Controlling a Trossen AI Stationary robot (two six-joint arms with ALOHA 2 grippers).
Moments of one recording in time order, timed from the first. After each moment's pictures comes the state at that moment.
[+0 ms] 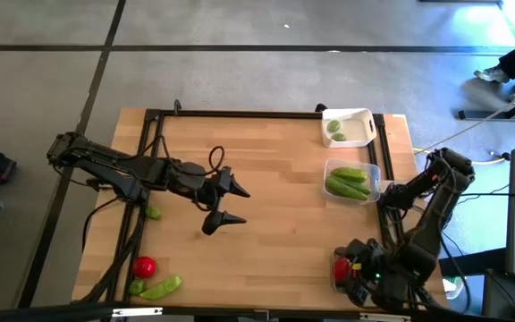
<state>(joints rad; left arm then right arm) -0.22 1.26 1.03 -0.15 -0.02 -0.32 1.03 1.51 1.31 -1.00 0.31 1.66</state>
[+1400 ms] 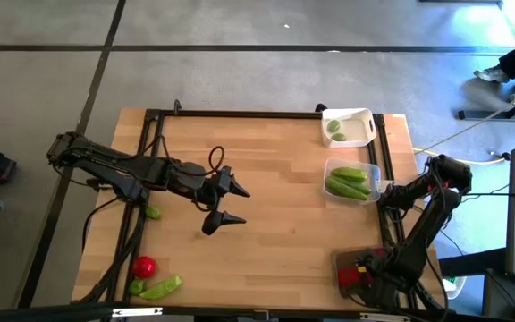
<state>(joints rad) -0.22 1.26 1.03 -0.15 -0.02 -0.30 1.10 1.59 1.04 -0.88 -0.30 2.03</state>
